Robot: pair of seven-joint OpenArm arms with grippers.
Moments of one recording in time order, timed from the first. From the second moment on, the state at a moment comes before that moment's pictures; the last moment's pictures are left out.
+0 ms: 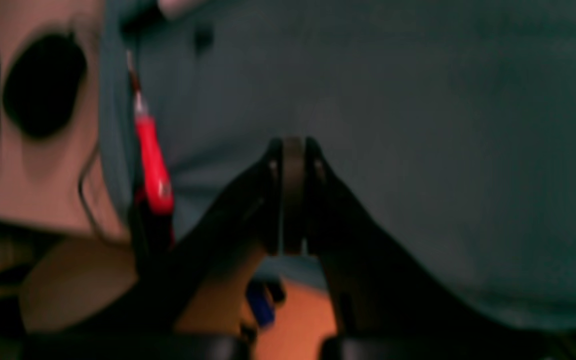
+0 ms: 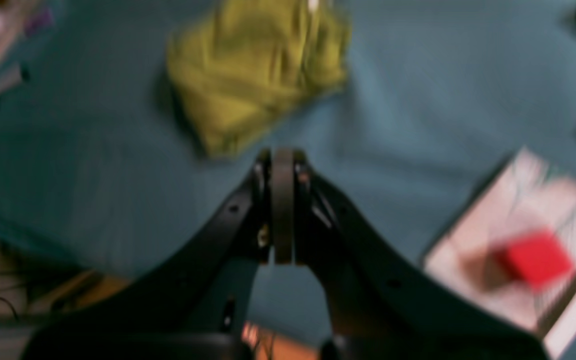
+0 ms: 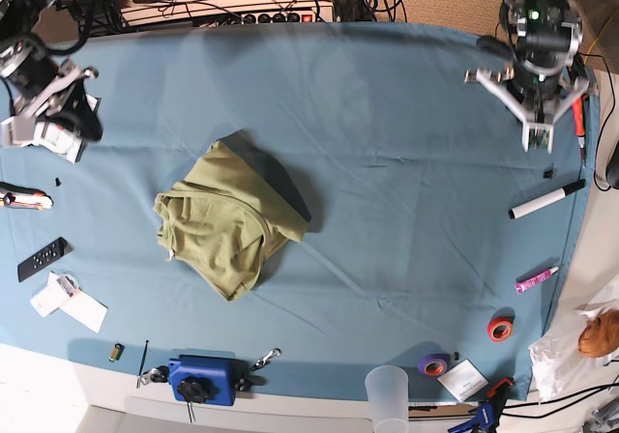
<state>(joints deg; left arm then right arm) 30.3 -8.7 -14.0 130.7 -2.1 -5.2 61.7 -21.4 19.4 54.7 112.9 72.1 39.8 -78.5</state>
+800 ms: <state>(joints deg) 56.7 -8.7 -14.2 128.6 -6.2 -5.0 61.5 -49.8 19.7 47.6 112.9 68.9 39.8 -77.9</state>
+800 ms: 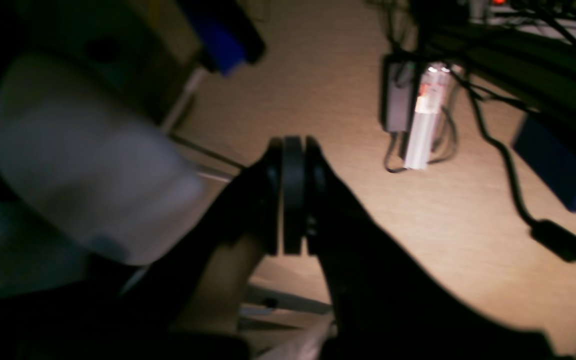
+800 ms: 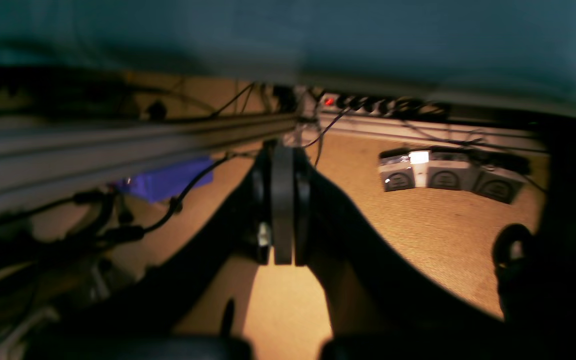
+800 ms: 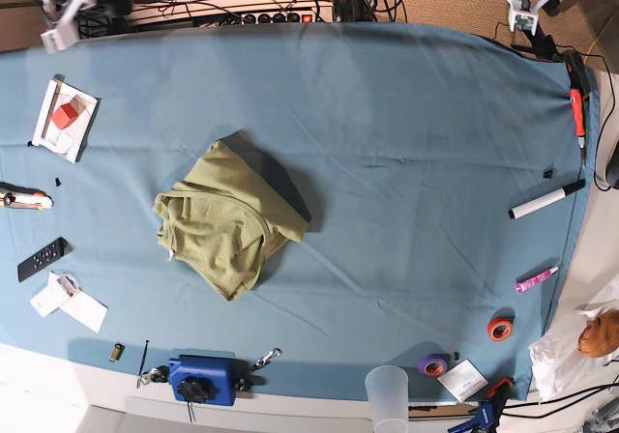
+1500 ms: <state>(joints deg) 55.0 -8.5 -14.2 92.4 -10.2 -9.6 54.2 -47.8 19.7 13.5 95.1 32.2 39.8 -76.6</state>
